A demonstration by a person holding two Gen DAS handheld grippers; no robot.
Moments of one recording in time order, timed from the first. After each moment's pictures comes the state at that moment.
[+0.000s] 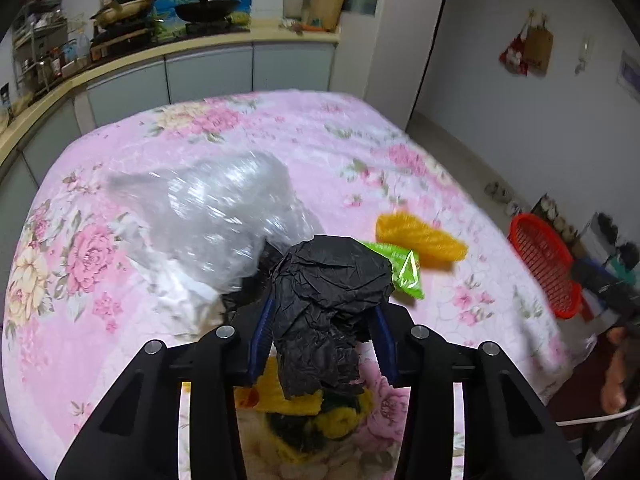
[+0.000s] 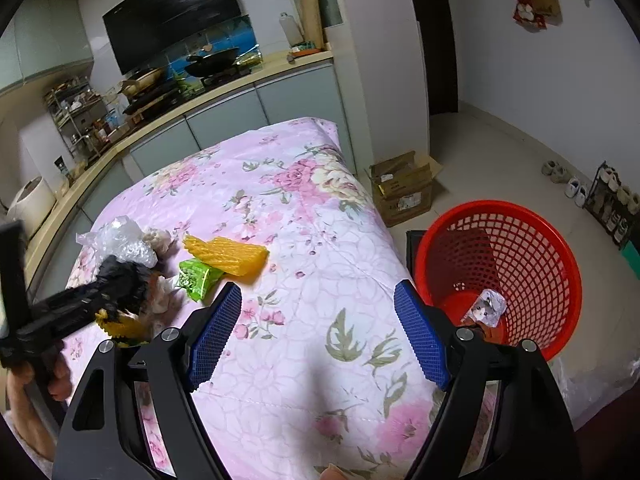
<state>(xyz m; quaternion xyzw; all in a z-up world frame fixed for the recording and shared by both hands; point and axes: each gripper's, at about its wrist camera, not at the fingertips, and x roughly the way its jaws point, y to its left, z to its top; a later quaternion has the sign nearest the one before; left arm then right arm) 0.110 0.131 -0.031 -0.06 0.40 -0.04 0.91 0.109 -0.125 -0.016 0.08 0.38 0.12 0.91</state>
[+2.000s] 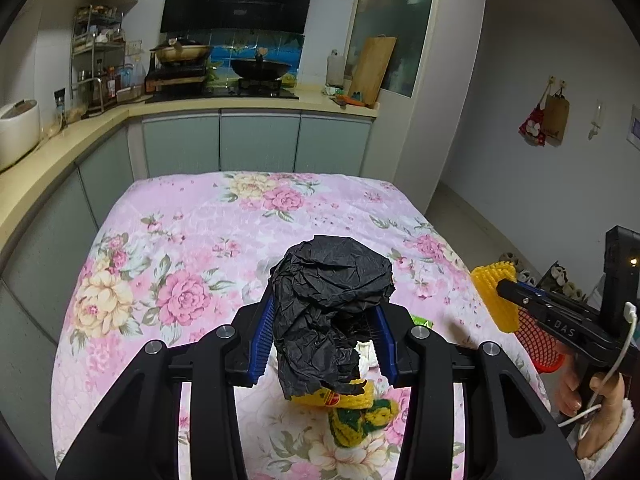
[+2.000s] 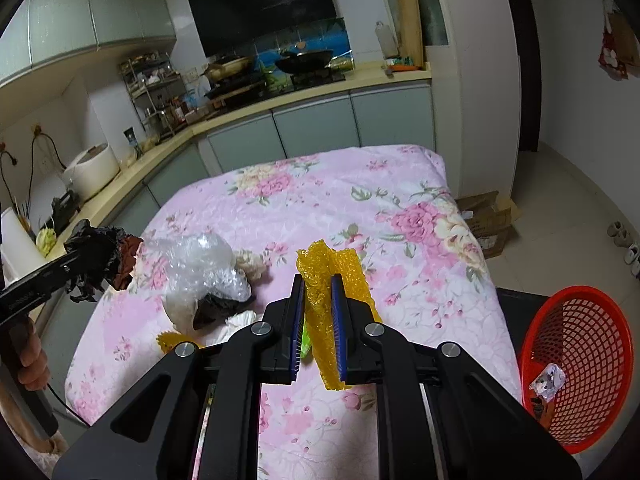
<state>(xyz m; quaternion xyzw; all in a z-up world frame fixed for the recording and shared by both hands) 0.060 0.183 0.051 -0.09 0.31 0.03 0.95 0.145 -0.047 0.018 0.05 0.35 0.26 0.90</state>
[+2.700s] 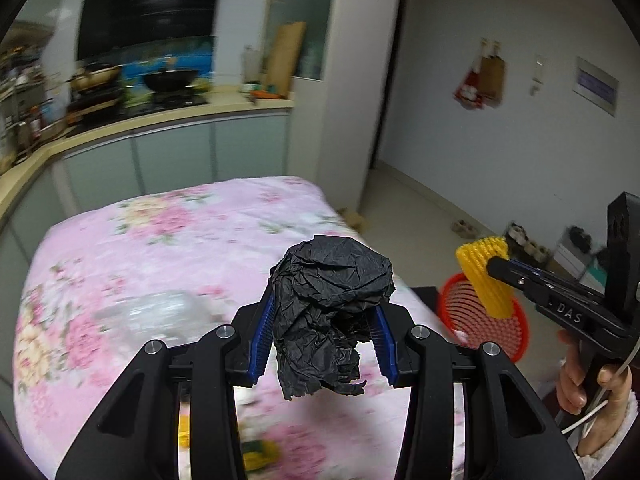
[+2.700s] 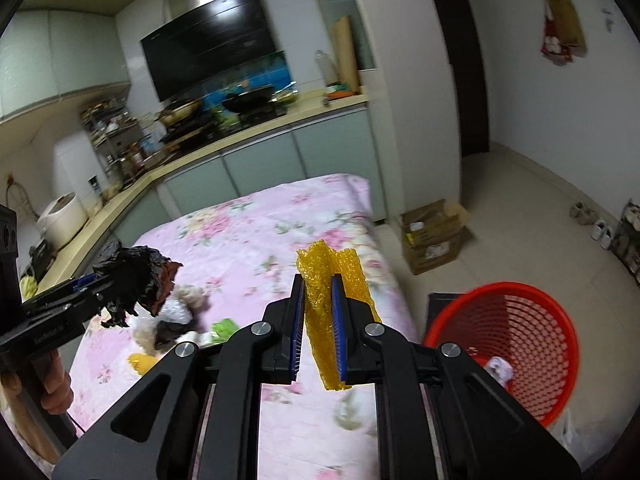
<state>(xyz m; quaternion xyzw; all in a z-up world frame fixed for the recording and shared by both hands) 0.113 0.058 0.053 -0.03 0.32 -0.10 0.94 0.139 -0.150 0.036 0.09 0.32 0.17 0.93</state>
